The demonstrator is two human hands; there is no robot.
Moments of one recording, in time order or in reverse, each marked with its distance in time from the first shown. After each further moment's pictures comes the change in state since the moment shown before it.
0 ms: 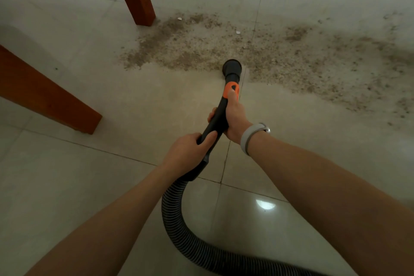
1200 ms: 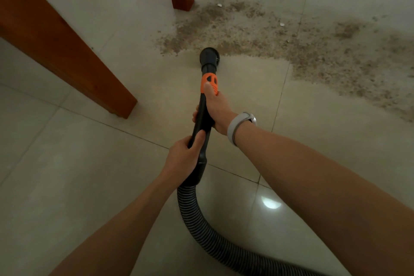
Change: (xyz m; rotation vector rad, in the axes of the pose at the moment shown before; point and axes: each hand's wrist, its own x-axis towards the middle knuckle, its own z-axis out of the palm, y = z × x) left_hand -0.026 -0.090 -0.027 -0.436 0.237 -0.216; right_hand 0.001 0.060 0.112 -0.417 -0.175 -0.064
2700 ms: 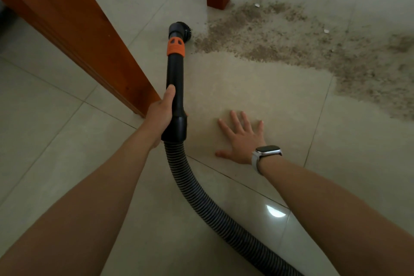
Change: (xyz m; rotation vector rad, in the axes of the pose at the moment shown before) left_hand 0.089 0.002 -0.108 -0.361 0.128 -0.264; right_hand 0.041 0.060 -0.021 -1.863 -0.151 -0.332
